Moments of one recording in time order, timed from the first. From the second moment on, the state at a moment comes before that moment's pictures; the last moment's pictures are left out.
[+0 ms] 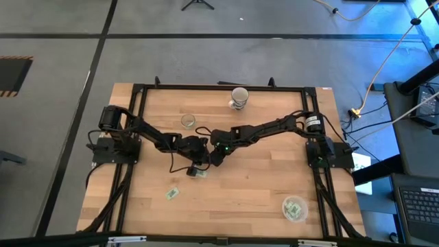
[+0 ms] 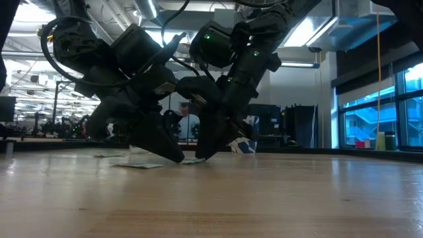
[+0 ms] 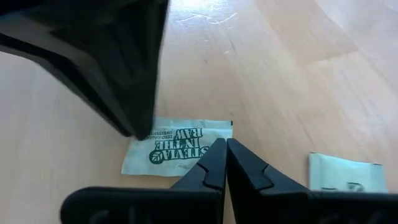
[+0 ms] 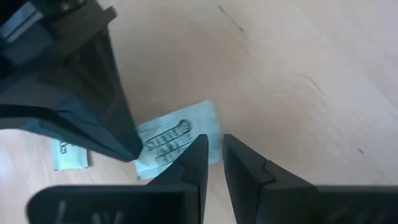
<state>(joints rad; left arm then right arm) -0.03 1.80 0.56 0.50 0.16 0.18 -0.02 2.09 1.36 -0.32 -0.07 0.73</state>
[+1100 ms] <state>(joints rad) -0.03 1.80 0.56 0.49 0.18 0.20 -0.02 2.09 1.36 -0.34 -0.10 0.74</state>
